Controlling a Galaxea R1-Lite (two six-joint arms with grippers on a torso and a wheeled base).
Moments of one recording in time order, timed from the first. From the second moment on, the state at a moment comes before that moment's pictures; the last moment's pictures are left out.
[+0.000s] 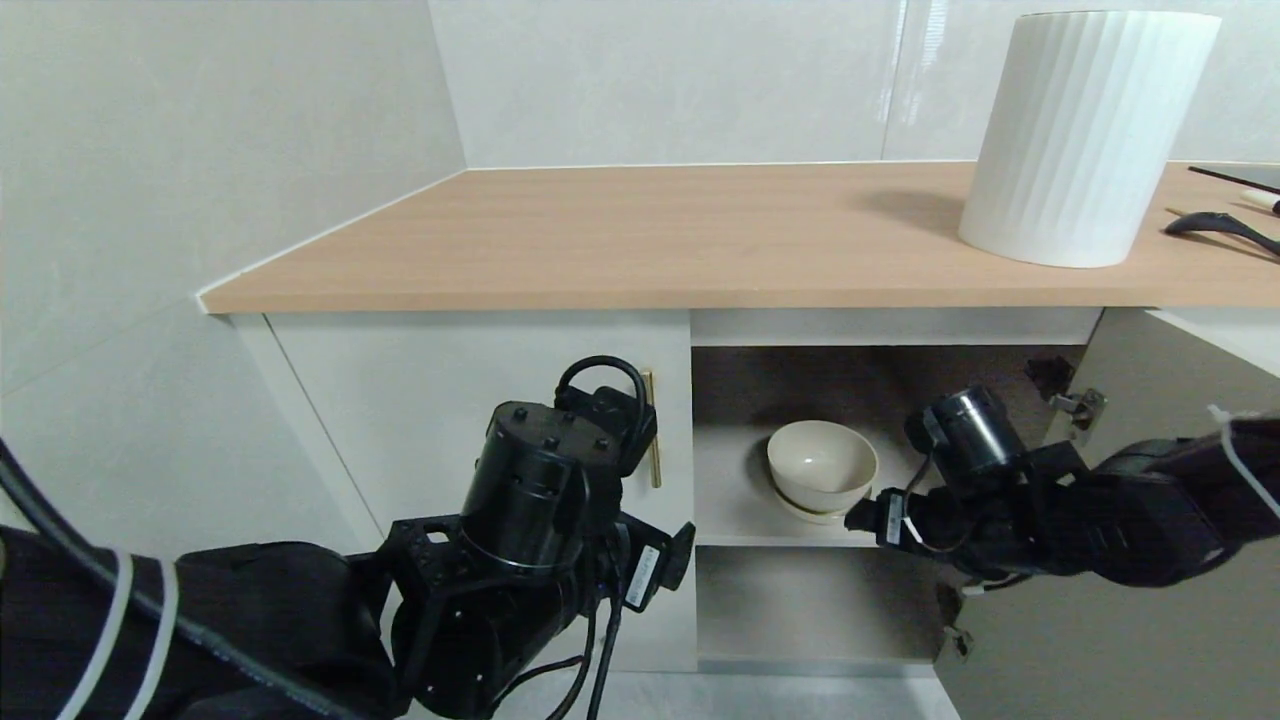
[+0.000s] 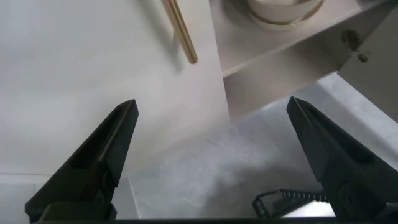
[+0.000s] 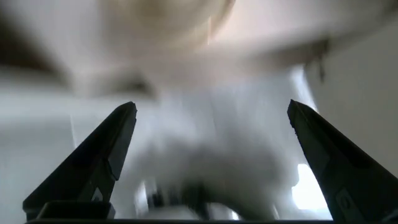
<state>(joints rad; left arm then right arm) -0.83 1.77 -0.80 -0.43 0.44 -0.06 0.49 1.89 -0.89 -0.12 -0.24 0.63</state>
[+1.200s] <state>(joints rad) -0.85 1.81 -0.80 -0.46 0.44 -0.07 0.58 1.82 -0.80 -0.12 -0.19 0.63</state>
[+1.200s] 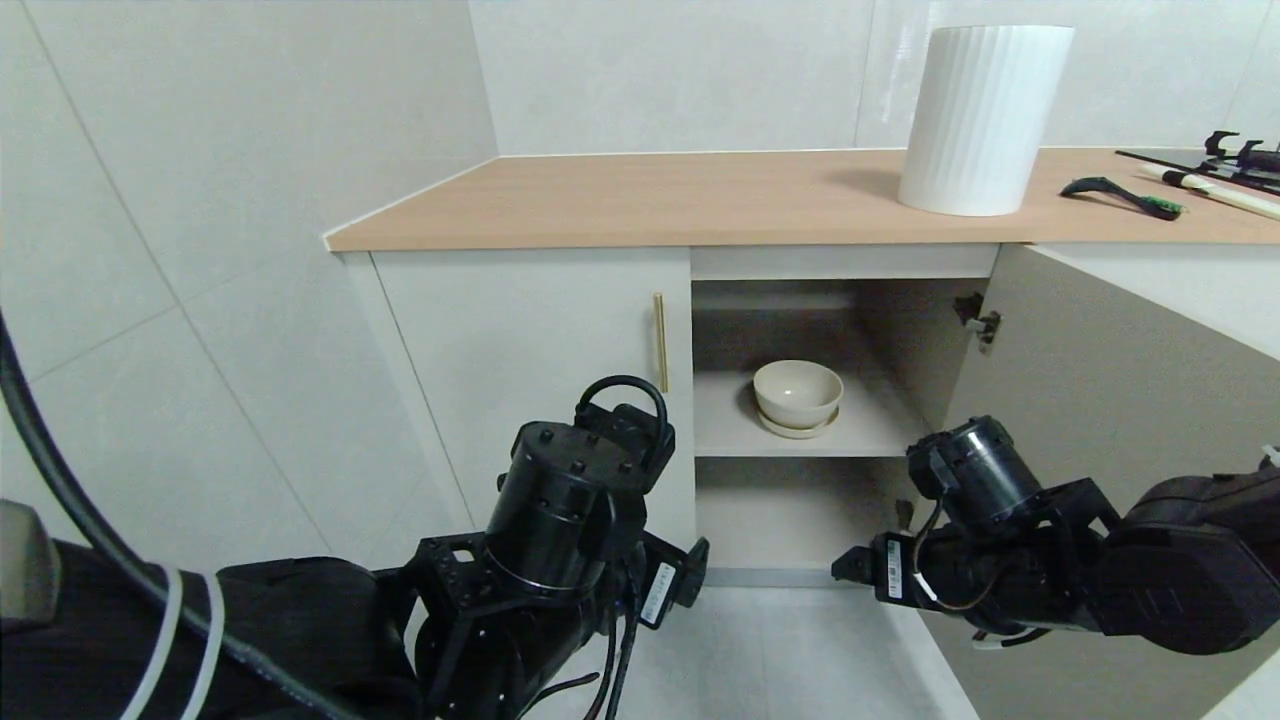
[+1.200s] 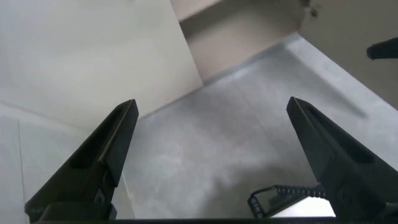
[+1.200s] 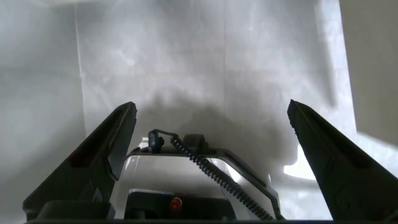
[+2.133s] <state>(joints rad) -0.85 1.78 -0.80 -0.46 0.46 -0.06 0.58 1.51 -0.48 -0.09 -0.17 0.65</state>
